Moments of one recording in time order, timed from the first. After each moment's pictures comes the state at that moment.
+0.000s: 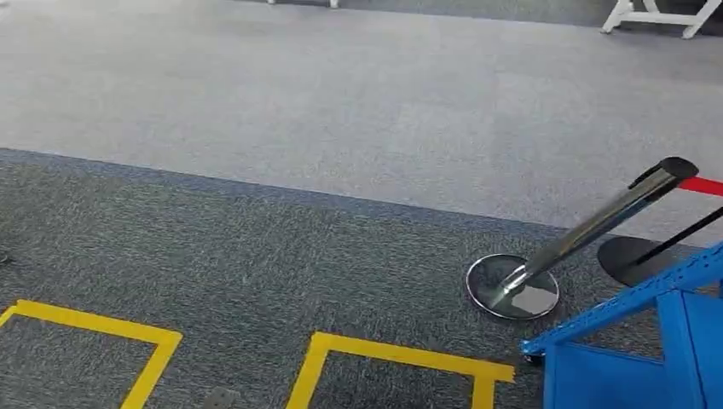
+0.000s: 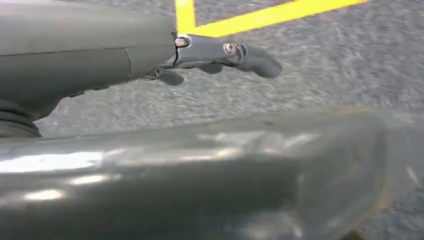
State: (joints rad) left arm -0.03 -0.14 0.35 -0.19 -0.68 0.42 -0.06; right arm -0.09 0.09 -0.20 -0.20 0.91 0.21 0.21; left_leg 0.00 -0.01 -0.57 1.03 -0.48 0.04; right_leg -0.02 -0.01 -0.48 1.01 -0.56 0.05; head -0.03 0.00
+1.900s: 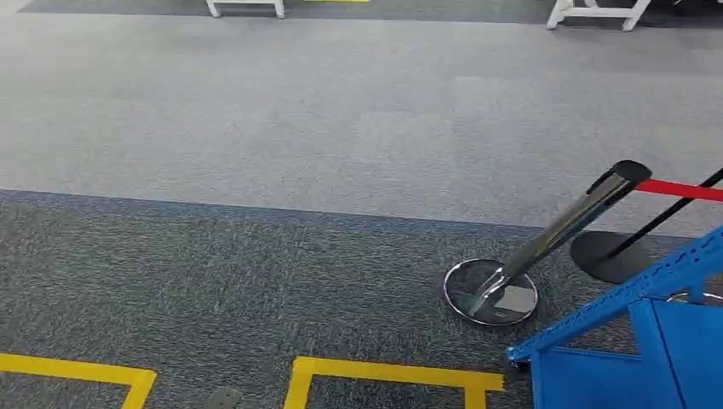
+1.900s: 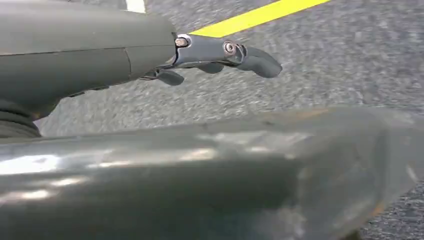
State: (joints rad) left arm -0.03 -0.15 0.36 -0.19 -0.68 0.42 -0.07; right arm -0.10 0.09 -0.23 -0.20 0.88 0.17 0.22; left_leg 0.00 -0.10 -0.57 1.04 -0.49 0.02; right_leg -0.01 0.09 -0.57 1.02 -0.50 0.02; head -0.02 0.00
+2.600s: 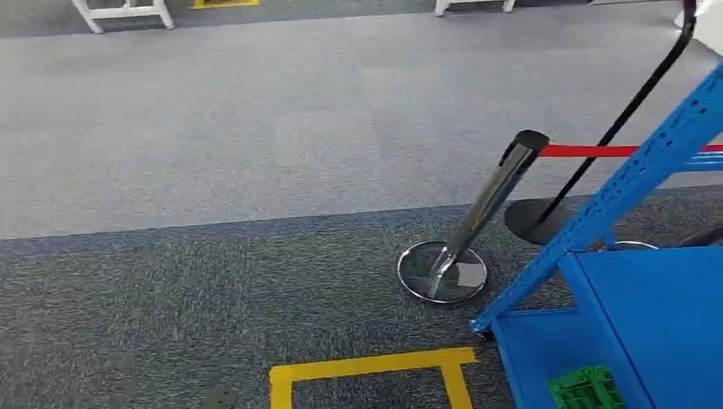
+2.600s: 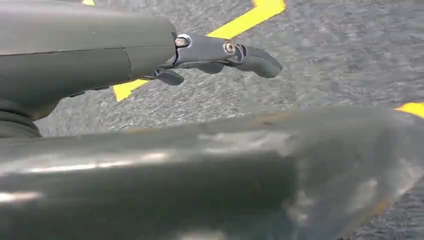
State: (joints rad) left arm -0.04 -0.15 0.36 -0.19 -0.68 0.42 -0.06; right arm -0.10 0.09 -0.23 -0.20 0.88 0.17 0.24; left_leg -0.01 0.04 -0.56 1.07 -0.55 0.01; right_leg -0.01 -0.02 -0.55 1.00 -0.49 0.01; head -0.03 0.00
